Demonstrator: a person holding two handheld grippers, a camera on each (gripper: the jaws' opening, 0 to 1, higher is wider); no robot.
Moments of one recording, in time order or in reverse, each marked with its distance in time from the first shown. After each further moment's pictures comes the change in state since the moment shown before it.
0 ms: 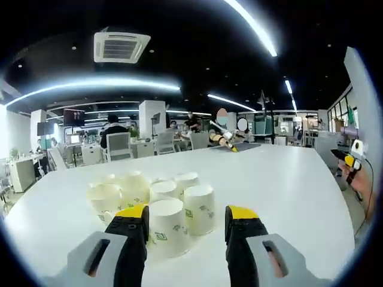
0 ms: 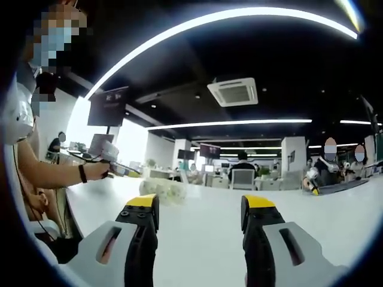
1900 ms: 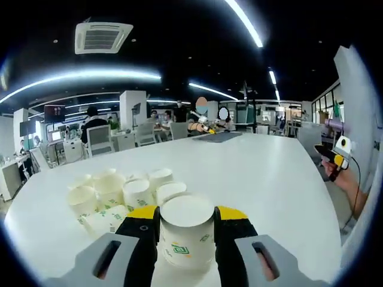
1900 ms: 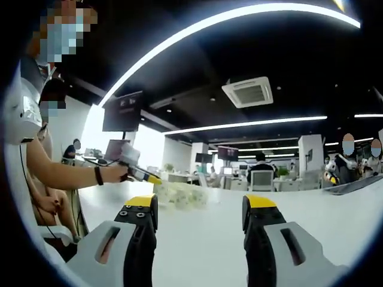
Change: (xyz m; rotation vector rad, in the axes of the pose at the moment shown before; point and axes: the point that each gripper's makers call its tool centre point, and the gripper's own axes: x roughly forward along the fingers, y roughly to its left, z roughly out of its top) left arm -0.005 -0.050 0.010 0.044 0.059 -0.192; right arm 0.031 0.045 -0.007 0.061 -0.028 0.155
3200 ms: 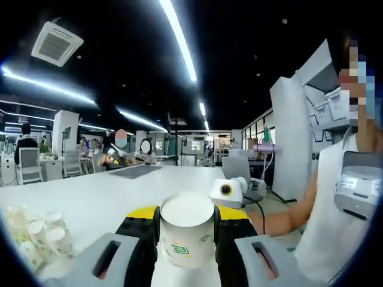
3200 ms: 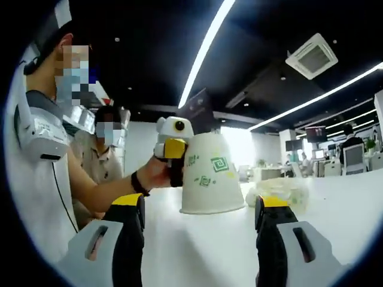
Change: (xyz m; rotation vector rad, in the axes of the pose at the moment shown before) left arm -0.025 -0.188 0.079 -0.015 -0.230 -0.512; right arm 0.123 0.112 -0.031 0.221 0.021 0.681
